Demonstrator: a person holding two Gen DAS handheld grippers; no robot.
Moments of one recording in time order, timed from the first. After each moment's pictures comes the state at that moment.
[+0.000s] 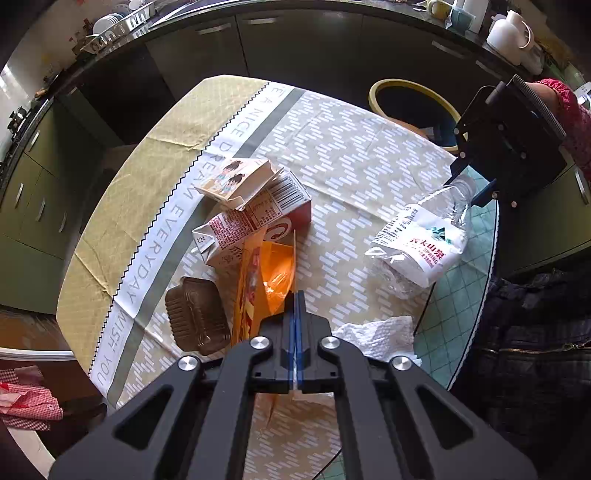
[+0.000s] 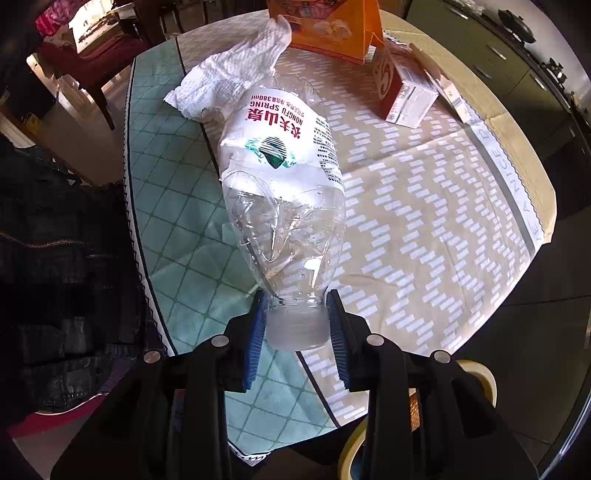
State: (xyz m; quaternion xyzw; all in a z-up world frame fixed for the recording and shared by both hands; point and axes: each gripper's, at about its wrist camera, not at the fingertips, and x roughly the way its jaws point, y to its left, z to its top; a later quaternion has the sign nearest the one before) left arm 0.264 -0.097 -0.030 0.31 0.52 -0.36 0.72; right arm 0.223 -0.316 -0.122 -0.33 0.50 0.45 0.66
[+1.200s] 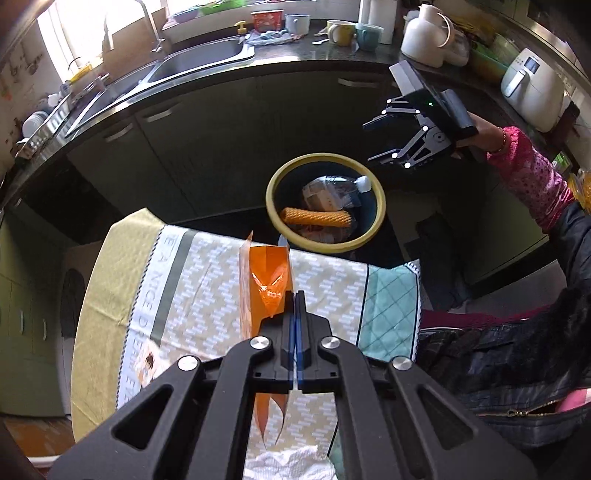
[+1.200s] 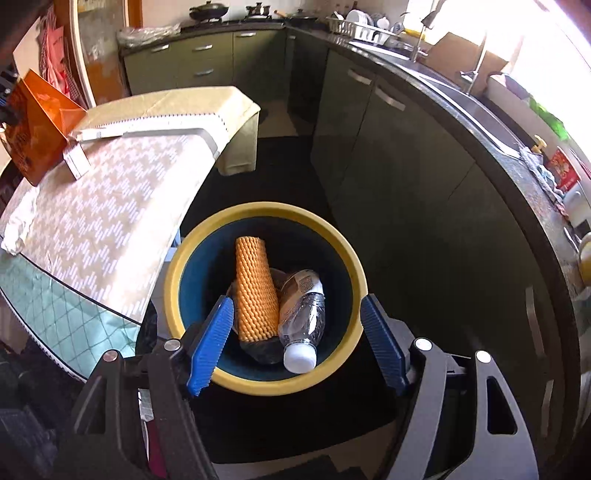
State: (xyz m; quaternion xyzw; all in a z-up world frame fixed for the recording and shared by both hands) left arm 0.231 -0.299 0.031 0.35 0.42 -0.49 0.68; right arm 0.217 -0.599 -0.103 -0.06 0.48 0.08 0.87
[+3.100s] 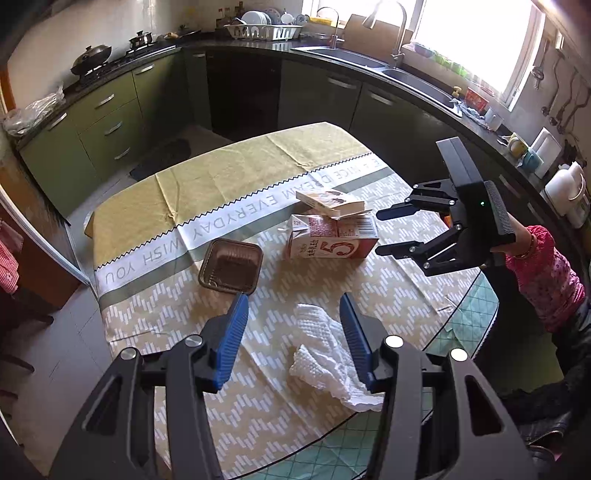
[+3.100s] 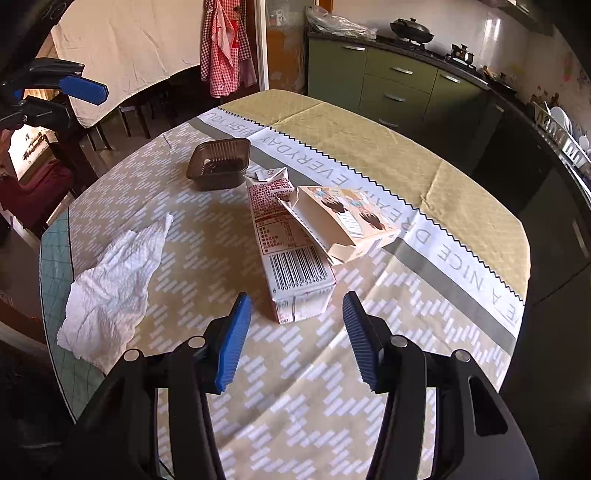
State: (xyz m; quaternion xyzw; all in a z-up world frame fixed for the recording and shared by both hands) left arm 0.245 0.015 0.007 0.09 0.48 -0.23 0.84; right arm 0.333 -0.241 -0.105 -0.17 0.43 0.38 0.80
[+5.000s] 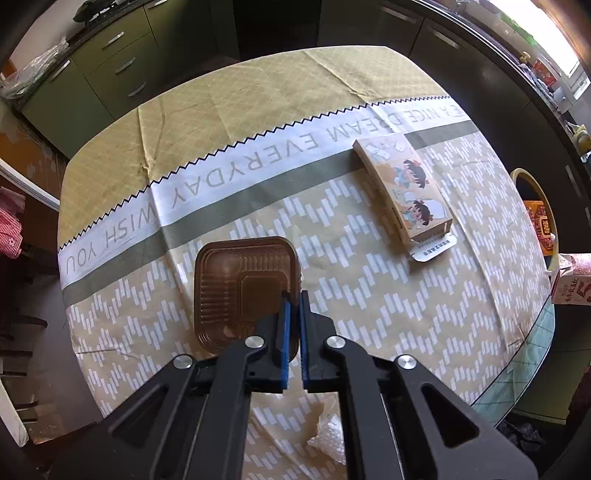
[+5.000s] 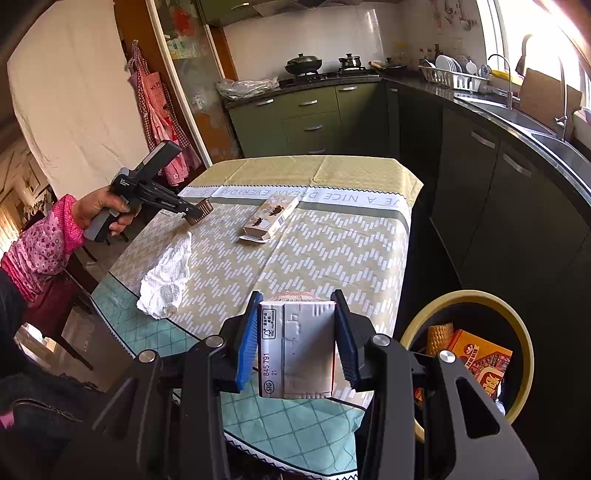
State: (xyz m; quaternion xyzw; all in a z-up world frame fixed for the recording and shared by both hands) left arm 0.337 -0.038 -0.102 0.11 0.60 -0.15 0.78; right arm 0.185 -0.441 -0.030 0.04 0.39 0.28 0.88
